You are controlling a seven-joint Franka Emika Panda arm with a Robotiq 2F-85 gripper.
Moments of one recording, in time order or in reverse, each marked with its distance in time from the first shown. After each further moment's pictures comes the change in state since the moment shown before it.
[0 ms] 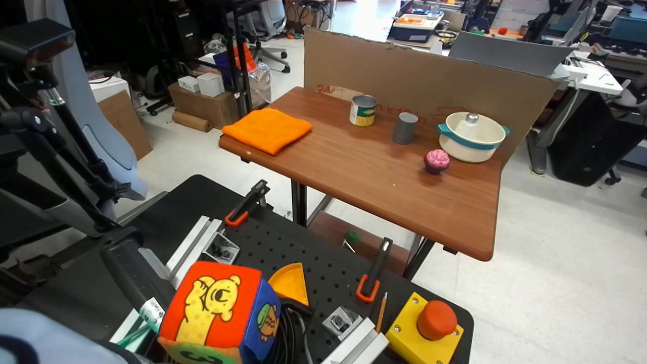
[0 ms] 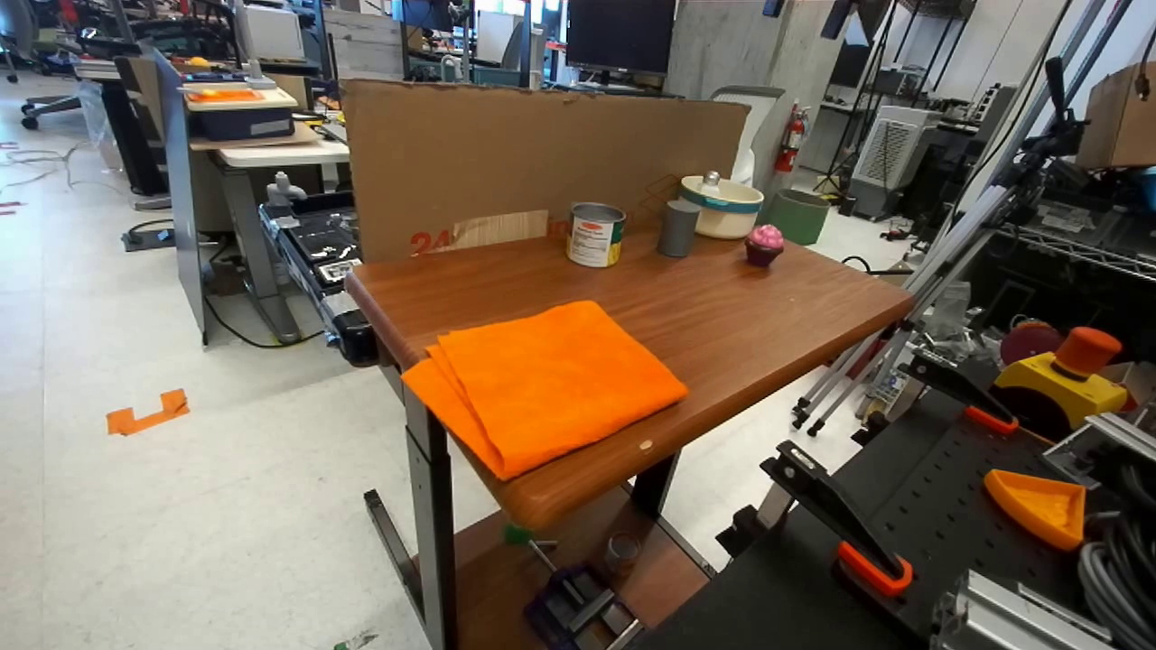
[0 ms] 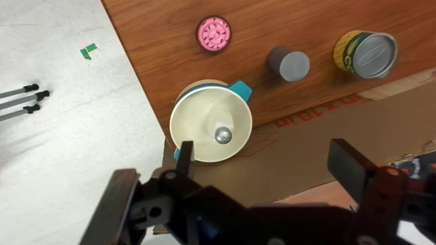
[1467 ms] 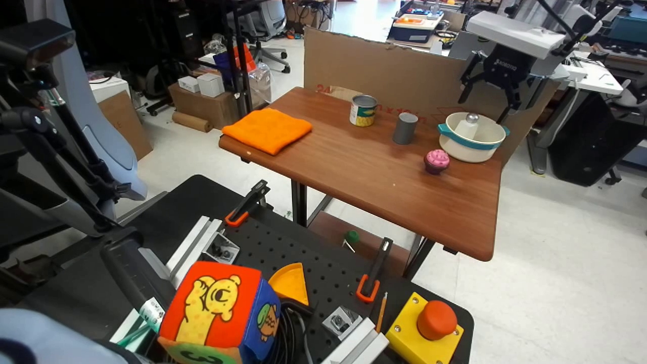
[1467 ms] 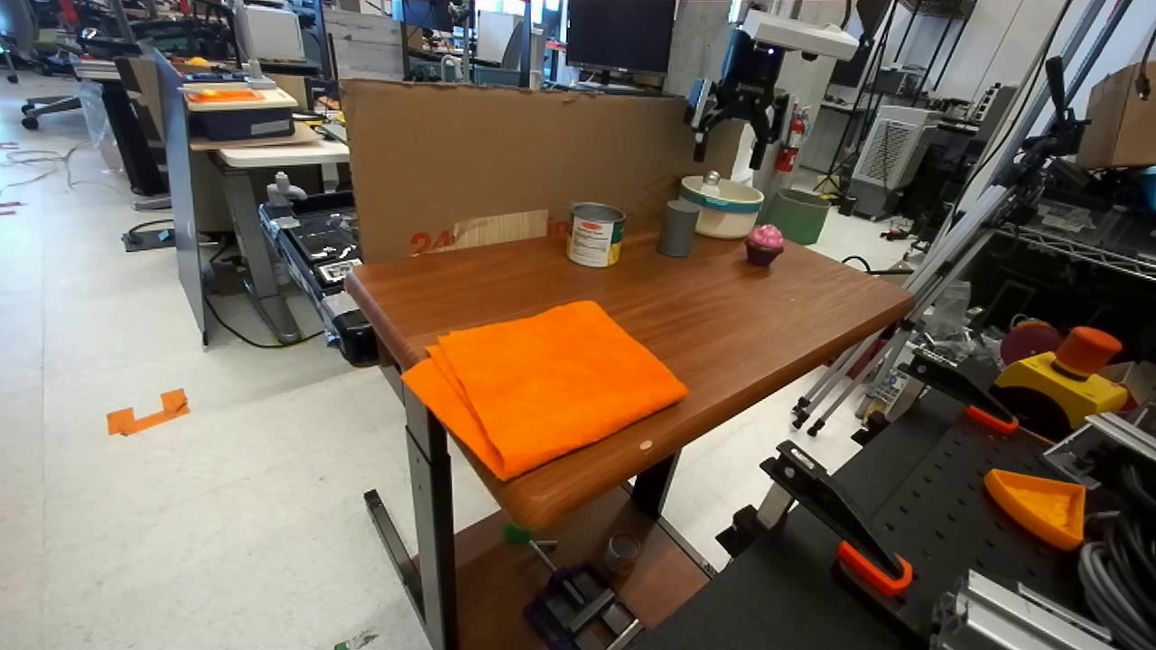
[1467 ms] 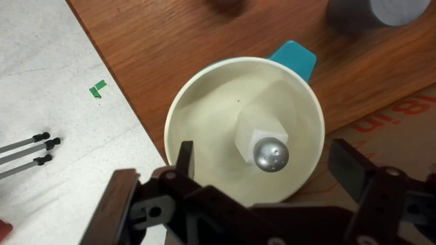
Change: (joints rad) arm -0.028 0.544 0.007 0.468 -0.005 -0.077 0.159
